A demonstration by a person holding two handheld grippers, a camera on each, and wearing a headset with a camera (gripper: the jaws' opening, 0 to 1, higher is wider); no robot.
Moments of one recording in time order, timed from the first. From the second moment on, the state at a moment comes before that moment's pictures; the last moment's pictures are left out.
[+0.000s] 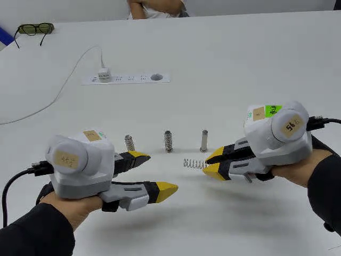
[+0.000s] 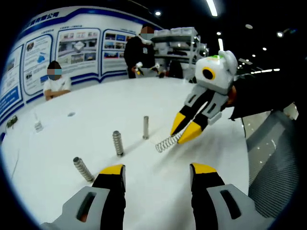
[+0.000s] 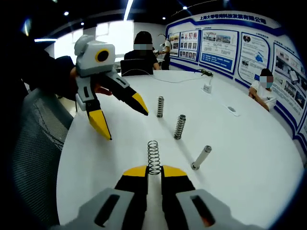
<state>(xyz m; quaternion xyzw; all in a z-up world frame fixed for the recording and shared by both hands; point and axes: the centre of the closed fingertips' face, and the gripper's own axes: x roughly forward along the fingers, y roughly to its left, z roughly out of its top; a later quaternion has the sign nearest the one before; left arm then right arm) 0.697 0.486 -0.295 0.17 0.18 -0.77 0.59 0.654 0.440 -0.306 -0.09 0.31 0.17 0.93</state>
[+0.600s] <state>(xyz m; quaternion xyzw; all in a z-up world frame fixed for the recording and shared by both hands) 0.664 0.486 -0.297 0.22 0.12 -0.82 0.52 0.642 0.472 -0.293 -0.11 0.33 0.24 0.91</state>
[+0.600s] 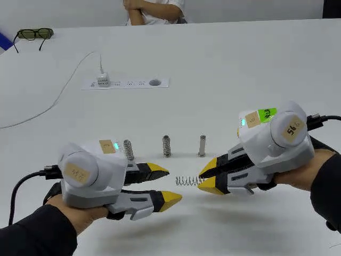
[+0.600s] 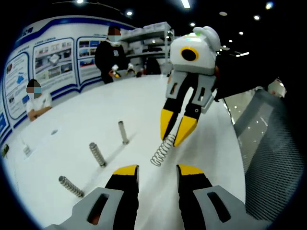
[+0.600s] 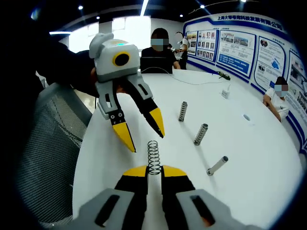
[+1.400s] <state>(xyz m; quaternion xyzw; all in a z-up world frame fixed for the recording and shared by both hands) 0.648 0.486 -0.295 0.23 0.10 -0.84 0.49 0.634 0.484 -0.281 -0.11 0.33 0.26 0.90</state>
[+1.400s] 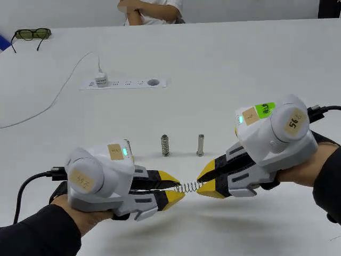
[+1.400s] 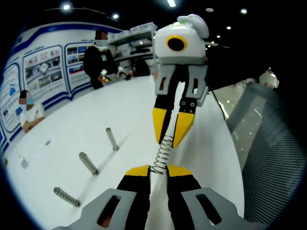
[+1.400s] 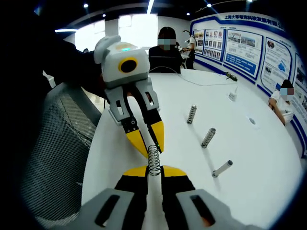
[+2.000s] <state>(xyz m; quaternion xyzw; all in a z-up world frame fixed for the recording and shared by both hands) 0.645 0.482 -0.294 0.23 0.09 -0.84 0.48 0.647 0.492 -0.257 -0.11 0.29 0.26 0.91</state>
